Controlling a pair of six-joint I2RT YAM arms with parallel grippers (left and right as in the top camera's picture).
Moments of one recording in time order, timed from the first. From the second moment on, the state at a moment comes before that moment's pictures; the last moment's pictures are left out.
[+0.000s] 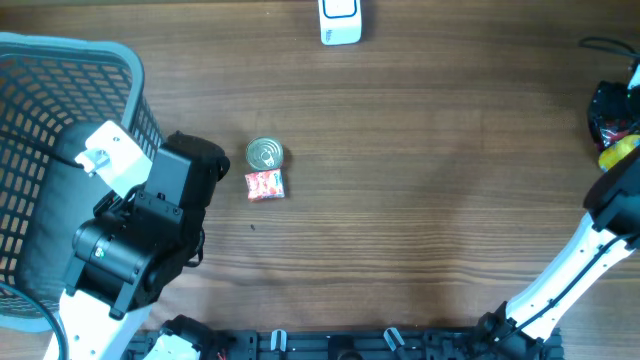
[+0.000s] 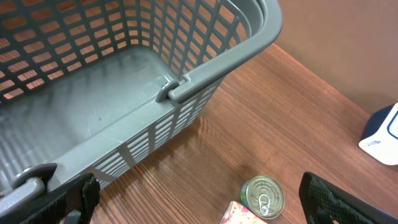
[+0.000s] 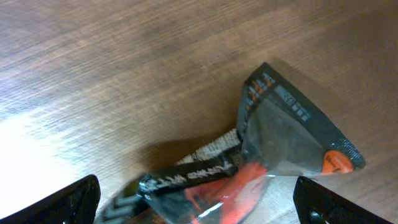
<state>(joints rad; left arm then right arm) -0.45 1.03 1.30 -1.24 -0.76 -1.03 -0.60 2.42 2.08 -0.87 0.09 -0.21</state>
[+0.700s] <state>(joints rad) -0.45 1.03 1.30 -1.24 -0.76 -1.00 -0.31 1.90 2.12 -0.99 -0.39 -0.22</state>
